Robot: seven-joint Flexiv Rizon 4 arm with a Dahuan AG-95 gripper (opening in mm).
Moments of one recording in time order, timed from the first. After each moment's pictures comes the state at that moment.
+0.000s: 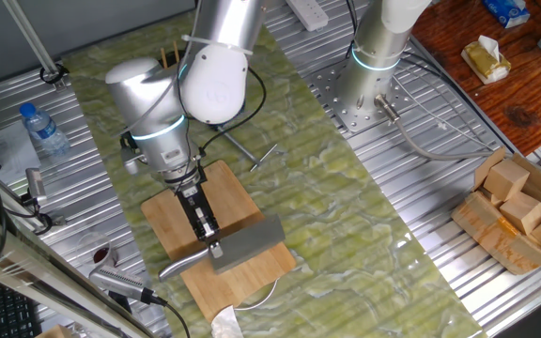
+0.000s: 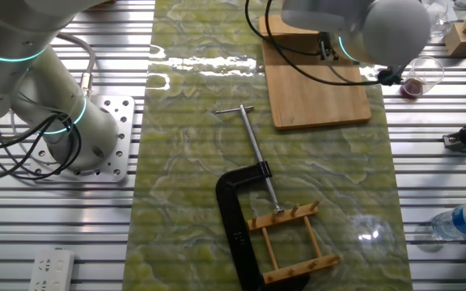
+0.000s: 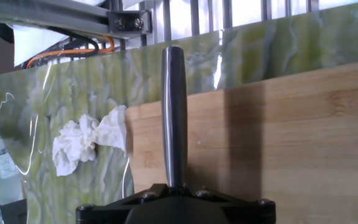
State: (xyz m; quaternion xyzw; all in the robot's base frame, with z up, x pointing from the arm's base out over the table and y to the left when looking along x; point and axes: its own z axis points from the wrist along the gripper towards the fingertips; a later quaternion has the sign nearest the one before) arm 0.581 0.253 0.060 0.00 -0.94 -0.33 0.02
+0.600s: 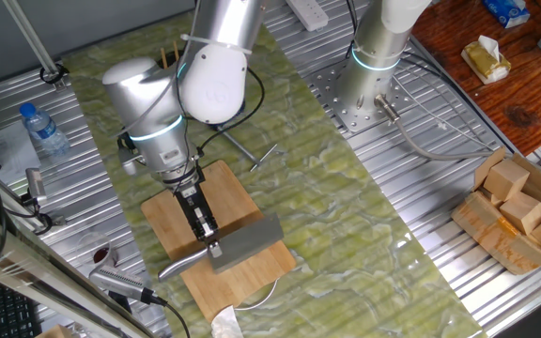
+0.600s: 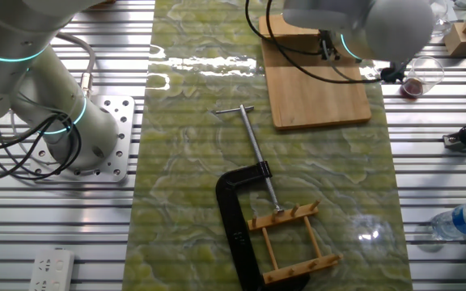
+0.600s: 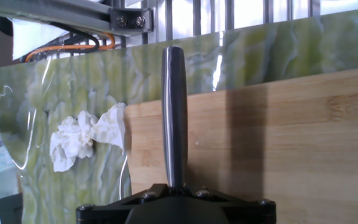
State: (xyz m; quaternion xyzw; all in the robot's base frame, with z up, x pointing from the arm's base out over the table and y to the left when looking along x) arm 0.582 0.251 0.060 0.00 -0.95 -0.33 0.02
